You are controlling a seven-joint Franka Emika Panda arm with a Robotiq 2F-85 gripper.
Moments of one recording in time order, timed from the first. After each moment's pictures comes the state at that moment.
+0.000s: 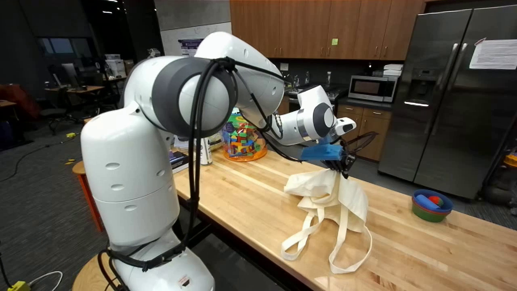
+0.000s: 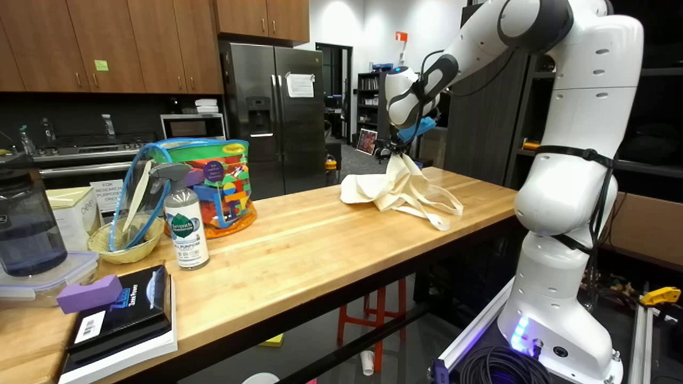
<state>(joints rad) -0.15 0.03 -0.17 -2.11 -0.49 2.43 0.25</state>
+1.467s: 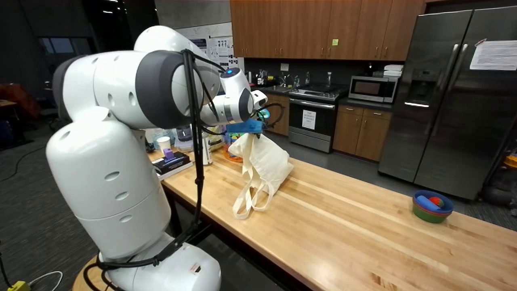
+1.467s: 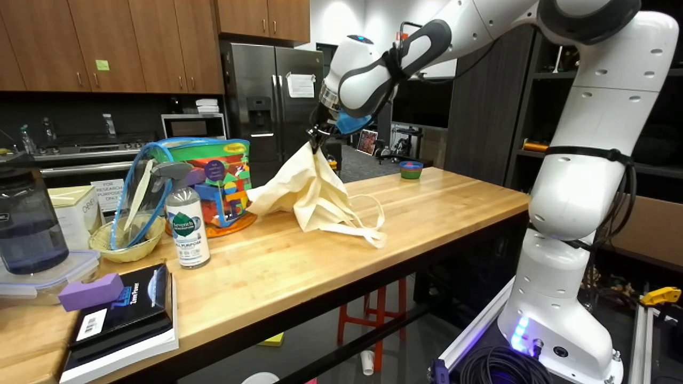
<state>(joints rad) 0.11 -0.10 0.12 -2.19 -0.17 2.66 0.10</state>
